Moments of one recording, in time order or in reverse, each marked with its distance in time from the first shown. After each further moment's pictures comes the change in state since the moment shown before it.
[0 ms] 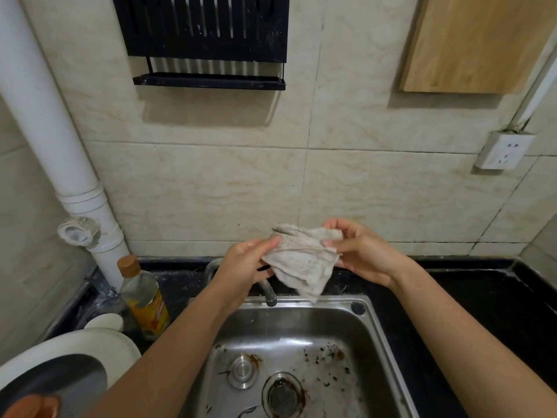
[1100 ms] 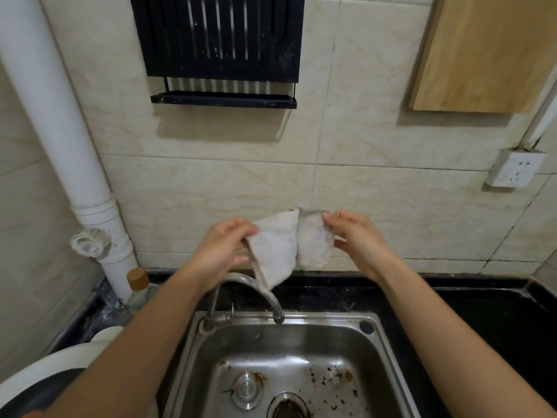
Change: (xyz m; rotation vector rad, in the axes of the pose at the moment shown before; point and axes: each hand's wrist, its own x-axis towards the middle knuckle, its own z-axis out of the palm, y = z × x) left_hand 0.015 0.051 -0.033 0.092 0.092 0.153; right_hand 0.029 -0.022 0.028 -0.250 0.332 -0.237
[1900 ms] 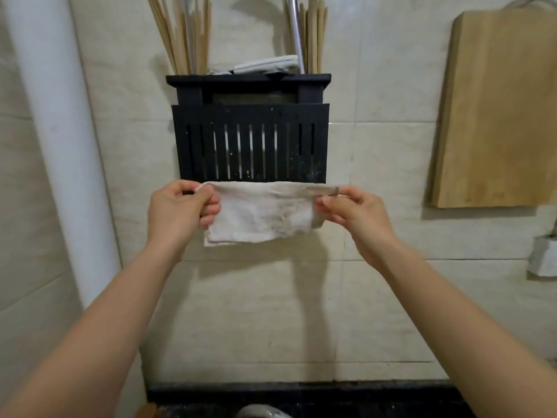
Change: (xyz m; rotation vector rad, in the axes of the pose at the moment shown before) left_hand 0.083 0.187 -0.079 0.046 0.449 0.561; right_hand 0.107 -0.147 0.051 0.113 0.124 -0.418
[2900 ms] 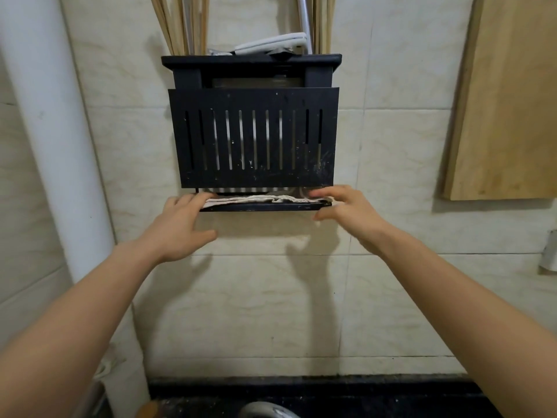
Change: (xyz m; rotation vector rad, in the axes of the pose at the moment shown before) left_hand 0.034 -0.043 -0.031 1.122 -0.486 0.321; right_hand 0.029 0.020 0.008 -0.524 -0.174 0.032
